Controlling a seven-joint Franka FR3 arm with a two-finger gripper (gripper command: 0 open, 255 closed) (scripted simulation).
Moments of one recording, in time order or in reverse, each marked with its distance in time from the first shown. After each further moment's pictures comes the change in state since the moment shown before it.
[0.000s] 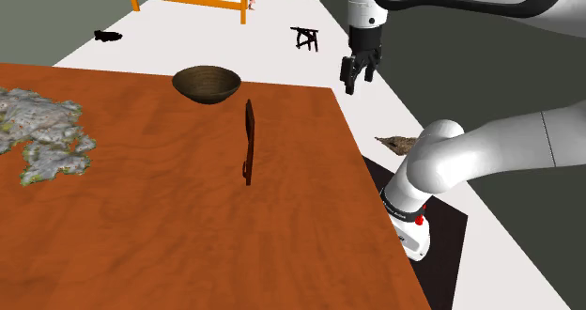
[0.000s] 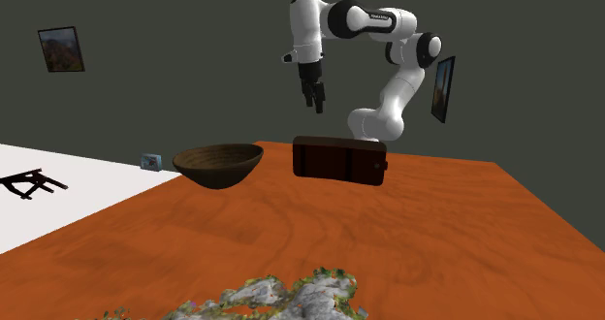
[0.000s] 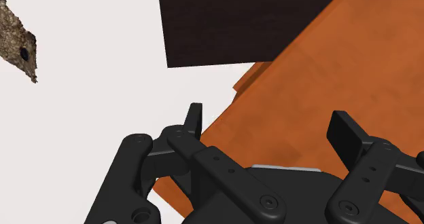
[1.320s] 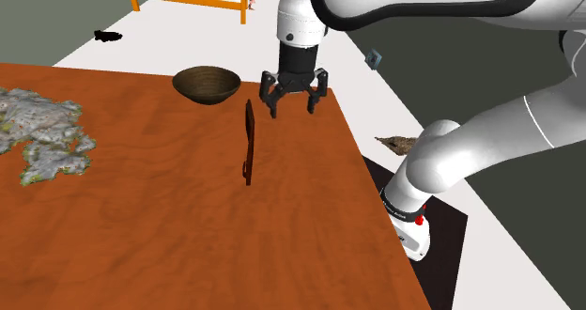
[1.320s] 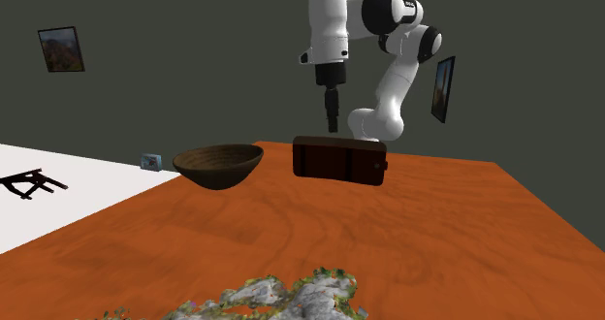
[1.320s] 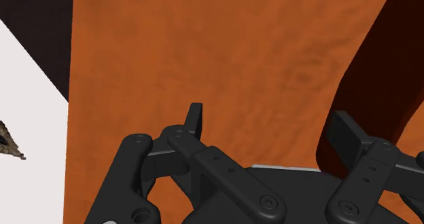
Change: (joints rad) arm -0.012 0.215 0.398 0.121 0.362 0.260 0.720
